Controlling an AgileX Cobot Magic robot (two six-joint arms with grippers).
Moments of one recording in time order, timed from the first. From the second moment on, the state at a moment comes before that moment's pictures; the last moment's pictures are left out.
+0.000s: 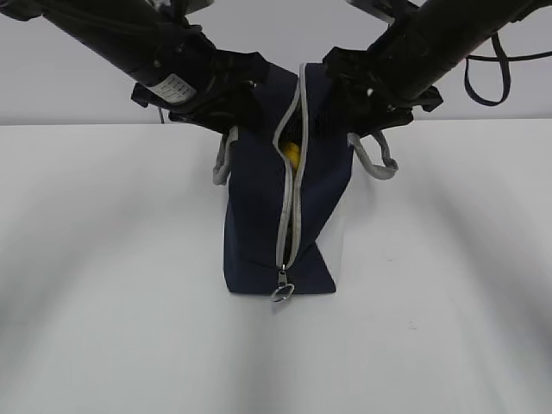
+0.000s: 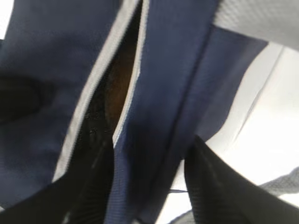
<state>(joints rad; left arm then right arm) -0.44 1.84 -1.56 -0.49 0.77 0.20 0.20 1.89 -1.62 0.57 1.04 -0.36</state>
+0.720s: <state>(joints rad) -0.44 1.64 -1.52 -0.44 0.83 0.25 0.20 1.55 -1.24 0.66 0.86 -0.55</state>
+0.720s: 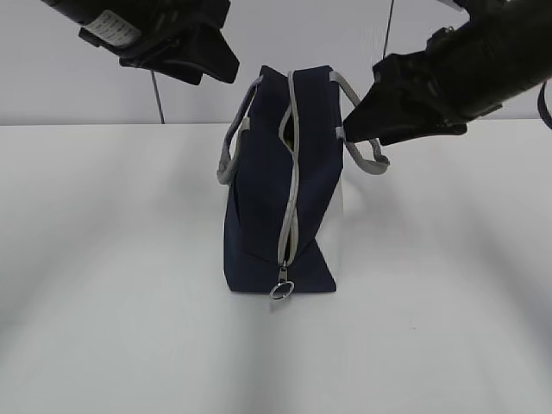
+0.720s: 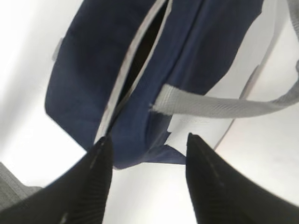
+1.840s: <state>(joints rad) -0.45 1.27 -1.08 -0.53 0.76 0.50 0.20 1.42 -0.64 1.32 0.80 -1.67</state>
